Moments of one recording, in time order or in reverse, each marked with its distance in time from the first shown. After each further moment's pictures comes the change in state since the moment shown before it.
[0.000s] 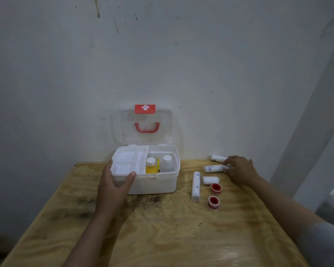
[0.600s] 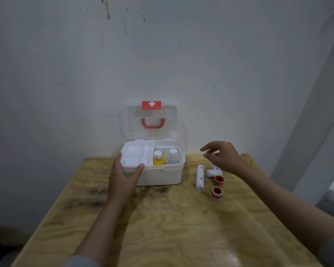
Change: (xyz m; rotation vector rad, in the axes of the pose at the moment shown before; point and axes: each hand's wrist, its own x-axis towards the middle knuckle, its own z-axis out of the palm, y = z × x) left_hand -0.004 0.007 -0.005 0.005 -0.018 -0.010; right_hand -0.052 -0.108 -0.063 0.531 0.097 -0.281
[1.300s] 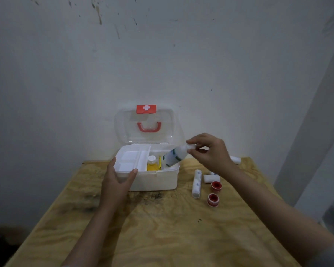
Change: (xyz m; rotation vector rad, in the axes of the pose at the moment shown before) left_hand -0.002 0.006 0.005 0.025 0.029 -0.007; right_hand 0.010 -0.026 0.003 0.263 0.197 -0.243
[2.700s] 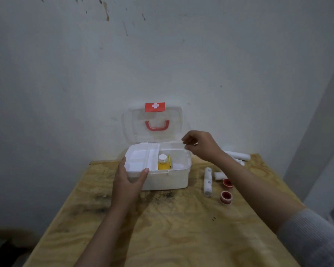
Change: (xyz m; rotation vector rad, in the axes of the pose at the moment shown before) left_hand 0.007 -0.013 -0.004 -0.003 -0.041 0.008; right_hand 0.042 0.015 0.051 -0.162 -0.201 0.180
